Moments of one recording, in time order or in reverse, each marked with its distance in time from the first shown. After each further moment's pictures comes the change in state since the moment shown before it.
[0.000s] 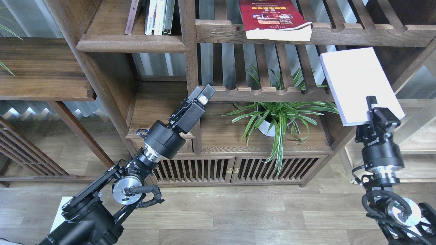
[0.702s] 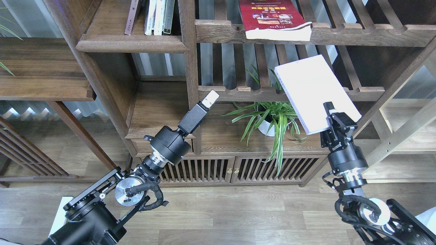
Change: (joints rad) left arm -0.002 0.000 0.056 0.003 -0.274 0.000 0.176; right arm 0.073 0.050 -0.177 -0.009 -0.067 0.000 -0.003
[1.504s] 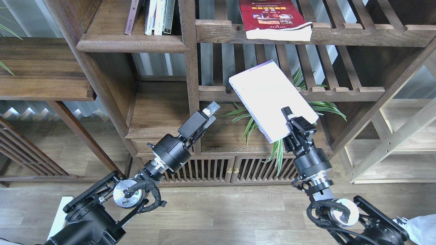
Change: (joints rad) left arm 0.009 0.000 0.004 0.064 -0.132 0.000 0.097; right arm 0.063 0.088 -0.161 -0.004 -0.061 0.000 0.000
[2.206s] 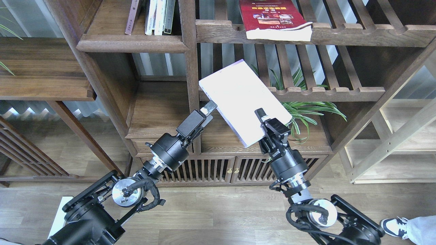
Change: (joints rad) left arm -0.004 0.000 -0.015 0.021 0.004 0.001 0.001; right arm 0.038 0.093 -0.088 0.002 -0.052 0.000 0.000
